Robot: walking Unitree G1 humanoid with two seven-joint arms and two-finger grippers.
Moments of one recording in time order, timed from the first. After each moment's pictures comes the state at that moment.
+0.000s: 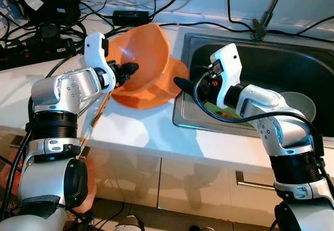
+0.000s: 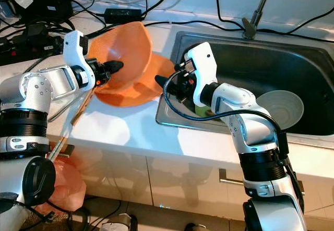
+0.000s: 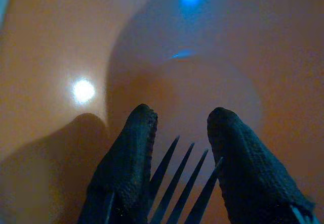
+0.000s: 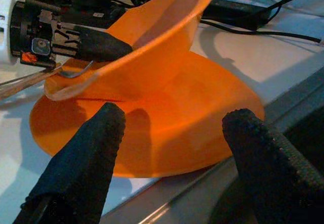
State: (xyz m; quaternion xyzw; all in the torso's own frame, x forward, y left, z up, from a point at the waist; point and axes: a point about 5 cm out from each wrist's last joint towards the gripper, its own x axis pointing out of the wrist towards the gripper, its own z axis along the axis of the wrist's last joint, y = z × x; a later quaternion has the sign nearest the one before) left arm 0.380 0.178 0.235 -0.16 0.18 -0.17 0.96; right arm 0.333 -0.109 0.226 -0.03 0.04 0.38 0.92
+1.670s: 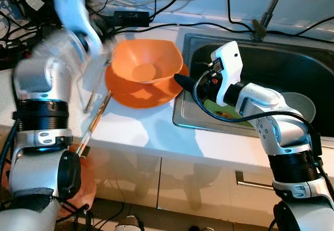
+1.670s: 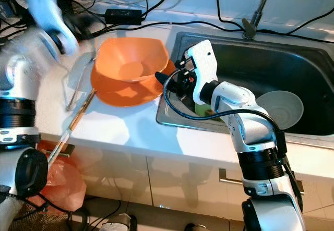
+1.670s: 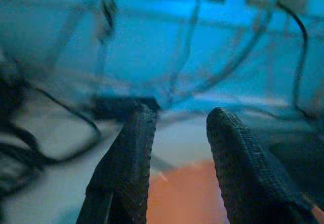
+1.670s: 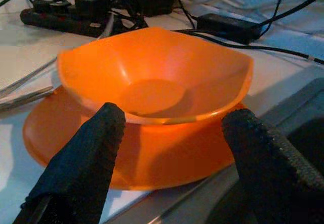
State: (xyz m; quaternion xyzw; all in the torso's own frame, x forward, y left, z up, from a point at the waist) left arm 0.379 0.196 0.322 -0.03 -0.08 -0.10 0.99; right arm 0.337 -0.109 0.228 -0.03 0.01 0.37 0.93
